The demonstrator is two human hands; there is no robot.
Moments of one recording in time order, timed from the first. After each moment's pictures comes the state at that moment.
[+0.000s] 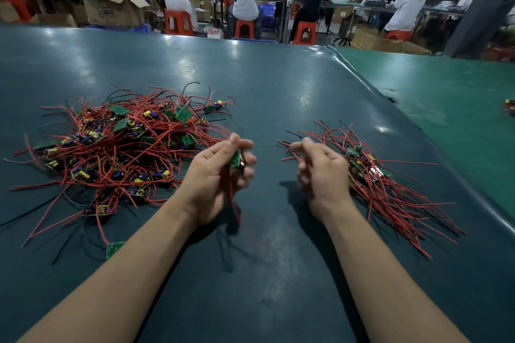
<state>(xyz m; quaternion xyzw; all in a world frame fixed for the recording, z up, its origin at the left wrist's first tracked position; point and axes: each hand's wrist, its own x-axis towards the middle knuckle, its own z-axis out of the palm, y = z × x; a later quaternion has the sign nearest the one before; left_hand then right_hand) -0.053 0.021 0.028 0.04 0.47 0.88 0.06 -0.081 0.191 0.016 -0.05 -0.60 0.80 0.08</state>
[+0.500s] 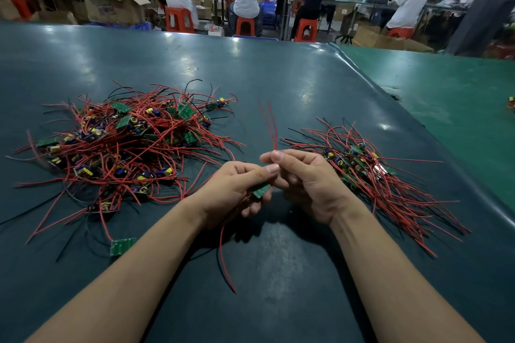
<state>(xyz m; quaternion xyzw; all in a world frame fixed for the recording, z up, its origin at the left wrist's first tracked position) -0.046 0.027 0.023 0.12 0.63 0.74 0.18 -0.070 0.187 0.021 0.09 -0.60 0.78 -0.15</state>
